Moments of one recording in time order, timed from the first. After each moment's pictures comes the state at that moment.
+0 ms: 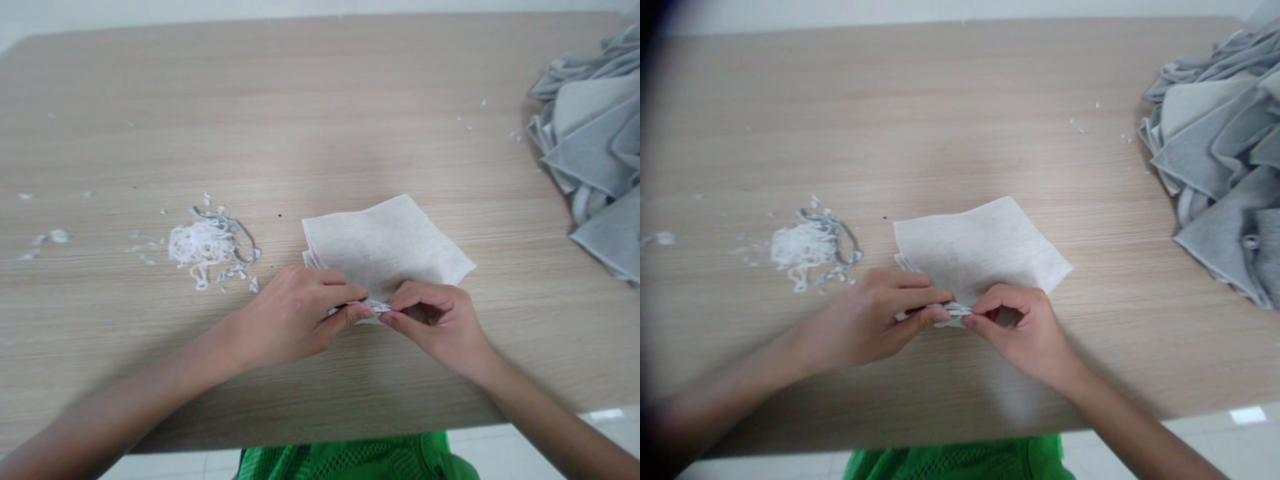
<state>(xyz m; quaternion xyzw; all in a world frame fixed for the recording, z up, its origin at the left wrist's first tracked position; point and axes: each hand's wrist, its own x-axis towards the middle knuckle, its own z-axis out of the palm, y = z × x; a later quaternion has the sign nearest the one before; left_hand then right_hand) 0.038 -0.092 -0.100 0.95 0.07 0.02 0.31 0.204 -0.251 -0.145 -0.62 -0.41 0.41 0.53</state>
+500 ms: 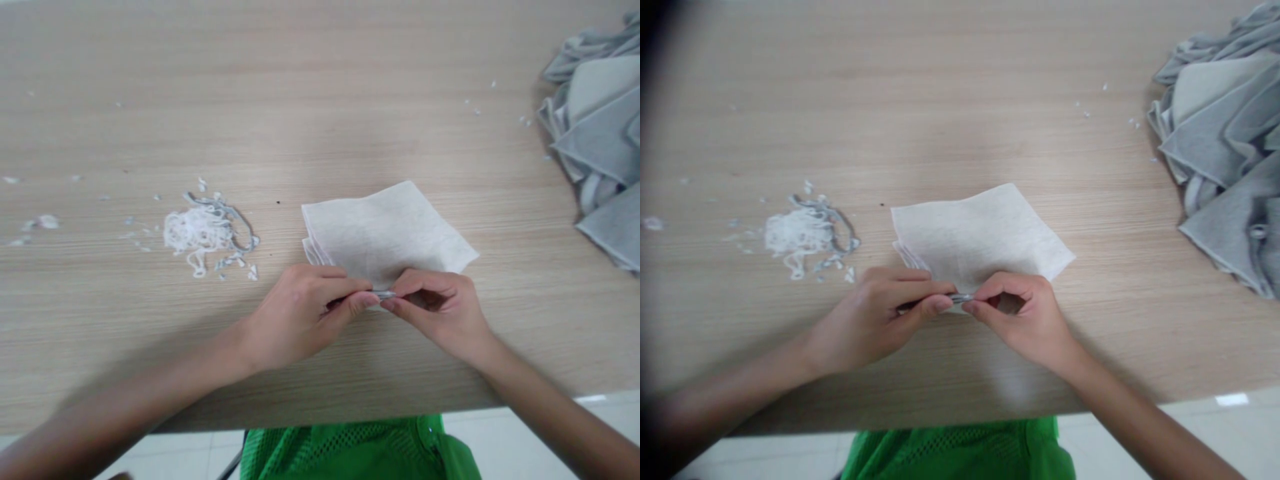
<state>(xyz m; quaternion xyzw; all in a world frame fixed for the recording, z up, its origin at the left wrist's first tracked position) 0.036 -0.109 -0.108 0.91 0.12 0.09 0.38 0.207 -0.251 -0.143 -0.62 -0.41 0.40 0.53</state>
